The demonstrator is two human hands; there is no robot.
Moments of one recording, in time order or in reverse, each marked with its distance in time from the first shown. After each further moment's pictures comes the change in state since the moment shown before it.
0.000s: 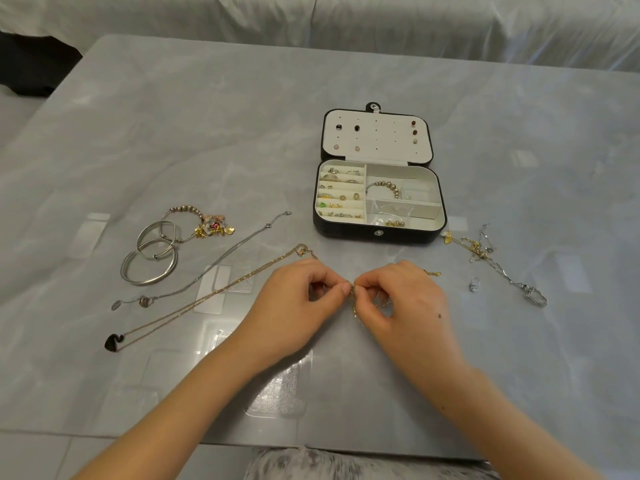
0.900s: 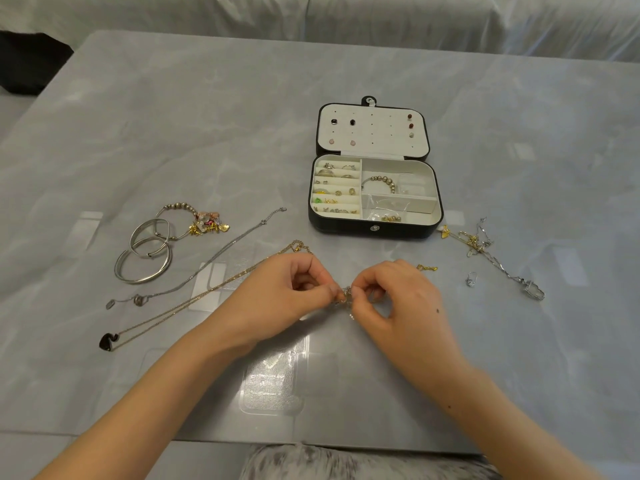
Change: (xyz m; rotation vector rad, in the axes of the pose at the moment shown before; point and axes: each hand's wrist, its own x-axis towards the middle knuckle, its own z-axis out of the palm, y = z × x) left_hand 0.002 0.006 -0.016 -0.303 -0.172 -0.195; right_hand -0.003 0.001 -0.002 0.103 -0.074 0.052
